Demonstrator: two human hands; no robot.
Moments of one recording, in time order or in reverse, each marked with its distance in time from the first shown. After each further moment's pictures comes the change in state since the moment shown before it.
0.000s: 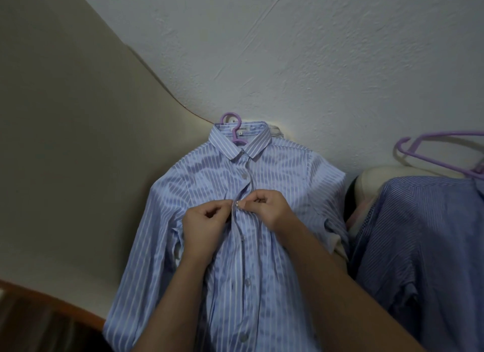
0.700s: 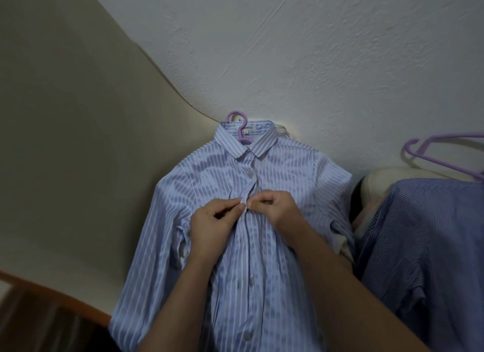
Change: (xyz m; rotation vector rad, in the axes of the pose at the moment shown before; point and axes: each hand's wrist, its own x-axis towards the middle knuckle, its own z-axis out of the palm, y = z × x) left_hand 0.000 -0.005 0.001 0.018 -0.036 0.068; right_hand 0.001 0.012 -0.006 -0.004 0.028 -0.083
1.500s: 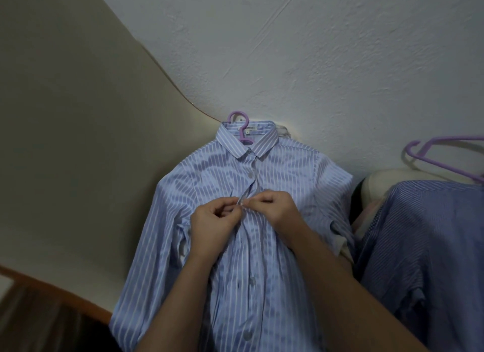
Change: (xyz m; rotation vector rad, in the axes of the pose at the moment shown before) left_hand -0.003 0.010 0.002 -0.002 0.047 -0.138; right_hand 0.003 0.001 0.004 -0.036 0.037 0.023
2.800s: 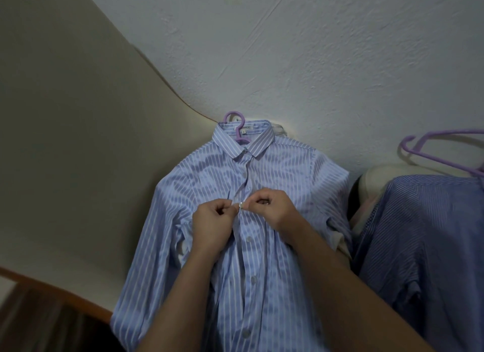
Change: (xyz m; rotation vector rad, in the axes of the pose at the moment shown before) left_hand 0.004 0.000 0.002 0.135 -0.052 -0.028; right_hand -0.004 -0.005 -0.004 -0.049 -0.076 -0.032
